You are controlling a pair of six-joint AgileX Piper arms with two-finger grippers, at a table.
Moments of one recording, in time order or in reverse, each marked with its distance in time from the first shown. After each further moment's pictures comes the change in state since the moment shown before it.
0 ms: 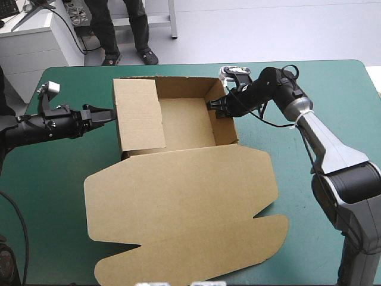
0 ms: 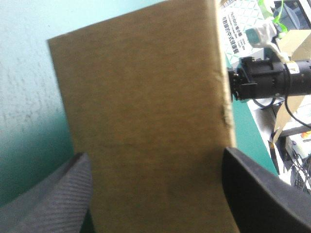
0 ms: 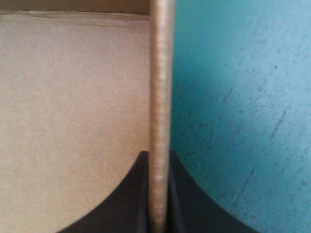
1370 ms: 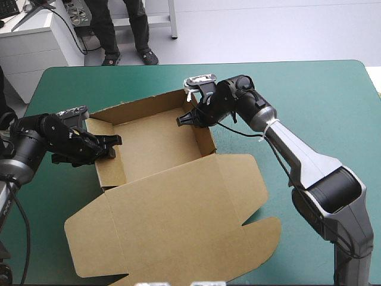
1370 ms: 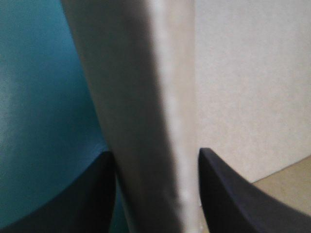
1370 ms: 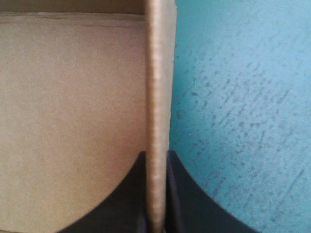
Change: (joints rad) left arm -0.381 -0.038 0.000 0.943 -0.153 -0.873; right arm 0.247 0.015 -0.117 -0.317 0.037 0.227
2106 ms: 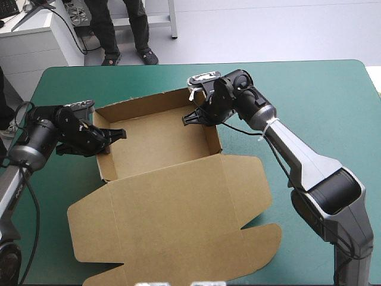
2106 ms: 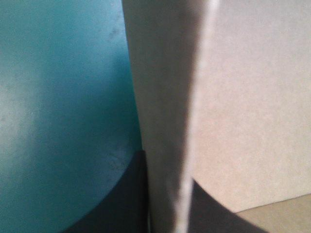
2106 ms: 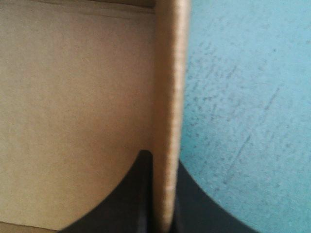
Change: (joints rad) left arm -0.053 0.100 -0.096 0.094 -0.001 -0.067; right arm 0.013 0.000 -0.049 -0.171 0.140 0.089
